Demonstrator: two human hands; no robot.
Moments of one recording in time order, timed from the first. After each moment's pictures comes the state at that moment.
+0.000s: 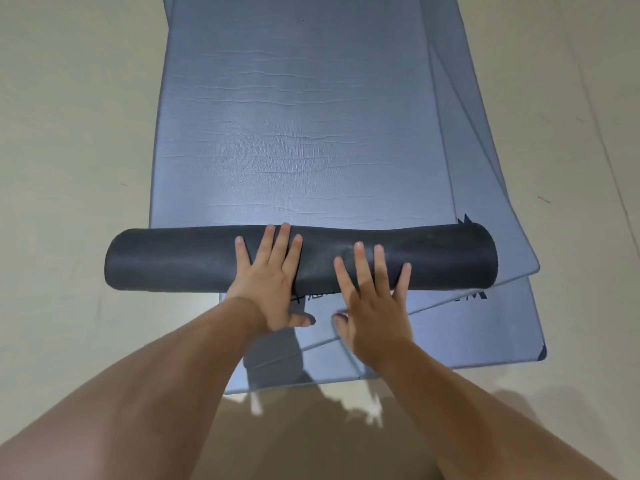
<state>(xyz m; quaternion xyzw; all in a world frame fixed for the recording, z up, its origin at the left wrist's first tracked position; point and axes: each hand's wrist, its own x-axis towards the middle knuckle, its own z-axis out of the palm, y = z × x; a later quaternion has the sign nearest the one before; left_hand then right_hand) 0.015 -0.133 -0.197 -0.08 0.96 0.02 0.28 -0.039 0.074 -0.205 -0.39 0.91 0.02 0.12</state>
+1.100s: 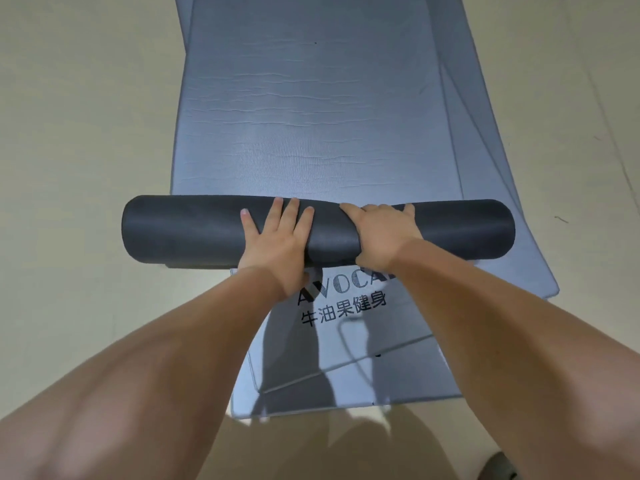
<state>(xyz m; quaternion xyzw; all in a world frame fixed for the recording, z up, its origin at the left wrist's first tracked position) -0.051 -0.171 -0.167 -0.13 0.97 0.05 0.19 -0.186 -0.024 -0.153 -0.36 0.89 0.09 0.28</state>
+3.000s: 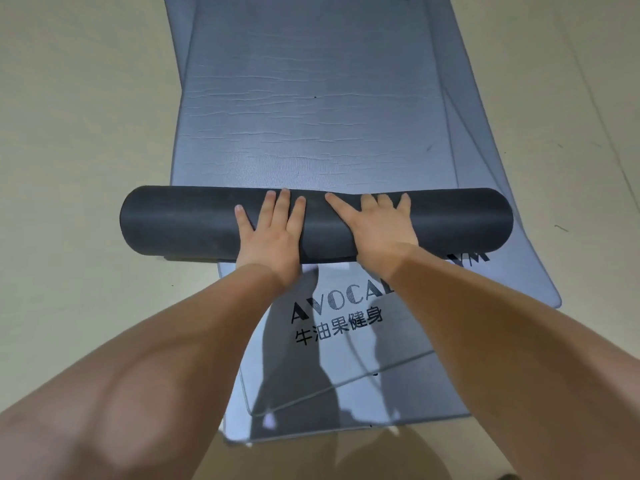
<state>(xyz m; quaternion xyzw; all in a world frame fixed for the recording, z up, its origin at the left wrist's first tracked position) -0.087 -0.179 -0.181 -0.18 0.97 0.02 0.16 -0.203 -0.031 -0.157 -0.36 0.91 0.13 0.17</state>
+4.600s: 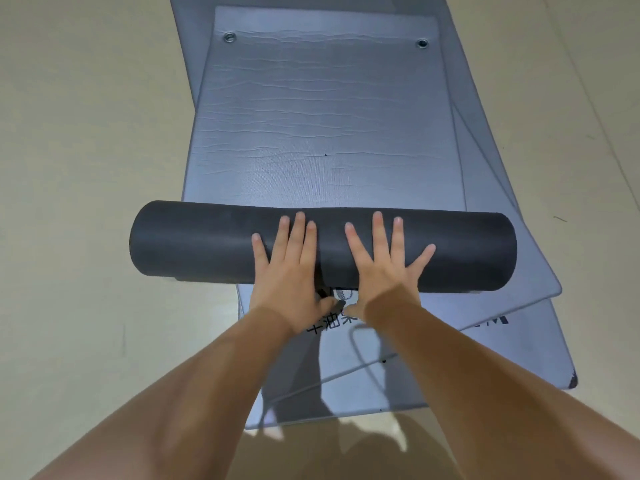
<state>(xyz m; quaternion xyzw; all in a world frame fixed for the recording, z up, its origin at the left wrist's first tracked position) -0.025 -0.142 -0.158 -0.15 0.98 0.07 0.13 -0.111 0.004 -0.167 -0.27 0.94 0.07 0.20</state>
